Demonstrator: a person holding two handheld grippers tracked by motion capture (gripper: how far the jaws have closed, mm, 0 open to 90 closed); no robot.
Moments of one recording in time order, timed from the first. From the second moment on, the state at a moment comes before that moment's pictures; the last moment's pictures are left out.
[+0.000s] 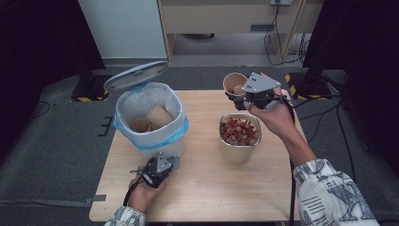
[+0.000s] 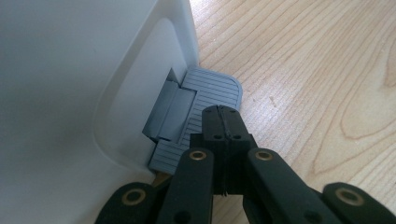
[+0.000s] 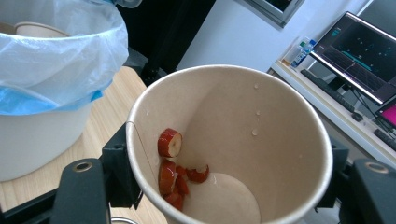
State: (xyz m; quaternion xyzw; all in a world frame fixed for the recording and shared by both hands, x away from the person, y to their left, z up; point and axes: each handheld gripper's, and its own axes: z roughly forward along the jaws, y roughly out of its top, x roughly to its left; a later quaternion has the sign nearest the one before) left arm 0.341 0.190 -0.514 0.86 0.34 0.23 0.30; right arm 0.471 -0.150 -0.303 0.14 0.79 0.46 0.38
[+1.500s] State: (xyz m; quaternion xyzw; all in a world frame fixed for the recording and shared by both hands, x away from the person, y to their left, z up) left arm 0.341 0.190 -0.515 0.86 0.34 0.22 0.30; right arm 0.476 -0.098 -0.287 0.18 0.78 0.55 0.25
